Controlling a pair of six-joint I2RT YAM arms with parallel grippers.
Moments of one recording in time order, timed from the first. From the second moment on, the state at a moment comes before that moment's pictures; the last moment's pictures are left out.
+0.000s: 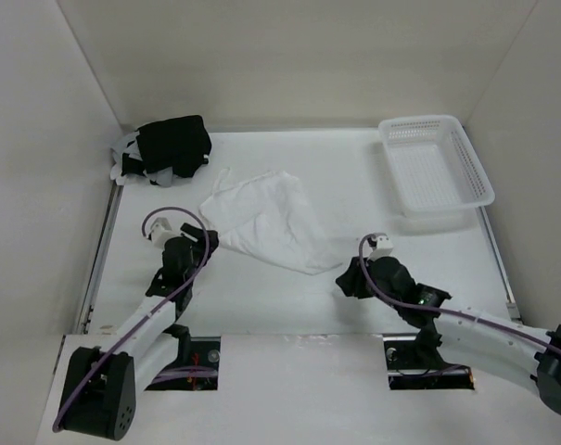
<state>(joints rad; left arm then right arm) -0.19 0.90 0.18 0.28 -0.21 -0.97 0.84 0.82 0.25 -0.01 0.18 0.68</state>
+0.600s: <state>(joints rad) -0.53 1.57 0.82 0.15 -0.42 -0.64 0.64 1.29 0.56 0.11 0.18 0.73</state>
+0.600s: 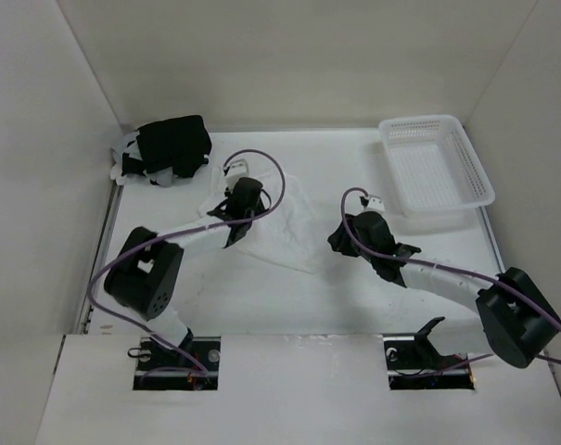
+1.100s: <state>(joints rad) -0.60 1.85 1.04 0.02 -0.46 -0.50 0.62 1.34 0.58 0.25 0.10 0.72</state>
